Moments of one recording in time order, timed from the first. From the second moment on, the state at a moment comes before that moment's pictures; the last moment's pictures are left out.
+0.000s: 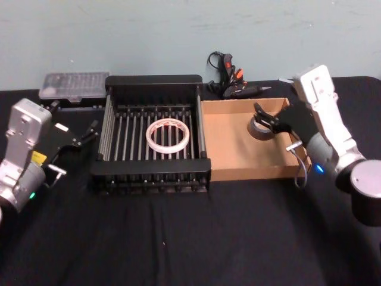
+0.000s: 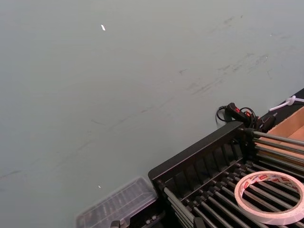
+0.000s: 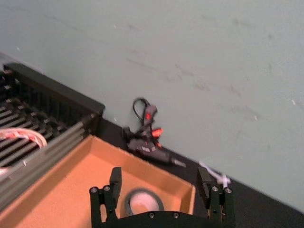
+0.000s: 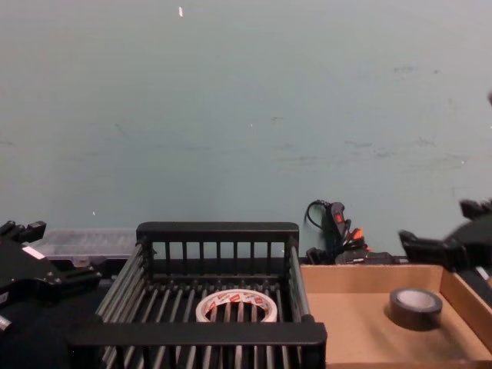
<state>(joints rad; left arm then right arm) -0.20 0.60 0.45 -1.41 -0.25 -0.12 0.03 0.20 0.26 -0.23 -1.50 -0.08 0.14 0.15</state>
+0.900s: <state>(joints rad) -0.20 0.60 0.45 -1.41 -0.25 -0.12 0.03 0.13 0.24 -0.18 -1.51 -0.07 0.18 0.14</state>
